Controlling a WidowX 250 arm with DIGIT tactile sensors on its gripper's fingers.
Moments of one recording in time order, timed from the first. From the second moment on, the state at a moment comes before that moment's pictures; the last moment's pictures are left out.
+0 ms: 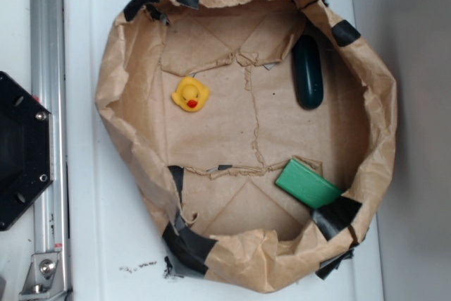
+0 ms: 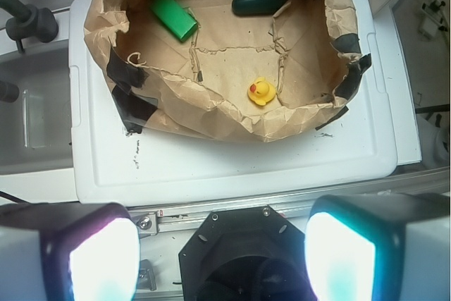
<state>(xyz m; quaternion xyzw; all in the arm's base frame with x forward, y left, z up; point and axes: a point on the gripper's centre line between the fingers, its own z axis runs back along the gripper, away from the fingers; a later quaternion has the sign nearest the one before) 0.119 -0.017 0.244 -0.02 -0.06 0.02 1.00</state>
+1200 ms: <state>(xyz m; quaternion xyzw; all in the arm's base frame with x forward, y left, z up) 0.231 0.021 0.138 0.00 -0.08 -0.03 1.00</state>
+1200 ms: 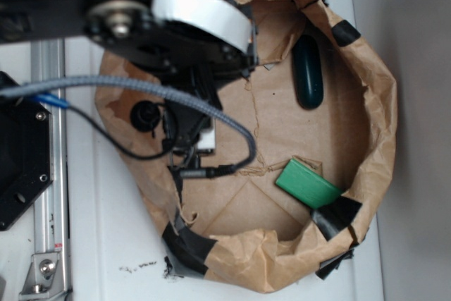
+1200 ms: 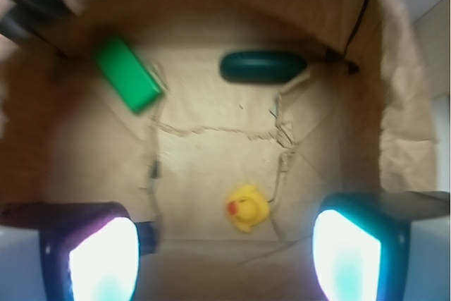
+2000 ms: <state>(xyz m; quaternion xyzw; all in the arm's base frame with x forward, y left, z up) 0.228 0.023 0.084 -0.03 -0.05 -0.09 0.99</state>
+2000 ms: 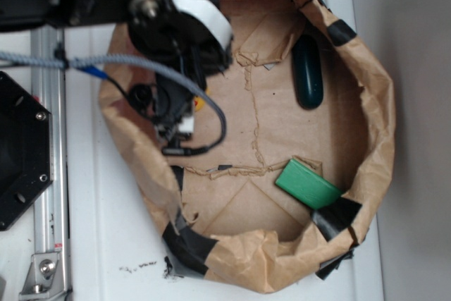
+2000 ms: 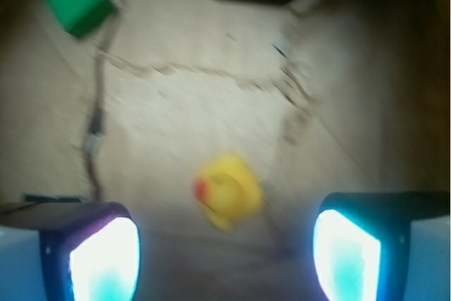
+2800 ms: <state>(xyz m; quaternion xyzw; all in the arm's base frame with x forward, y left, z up) 0.225 -0.002 0.092 0.00 -0.03 -0.07 1.00</state>
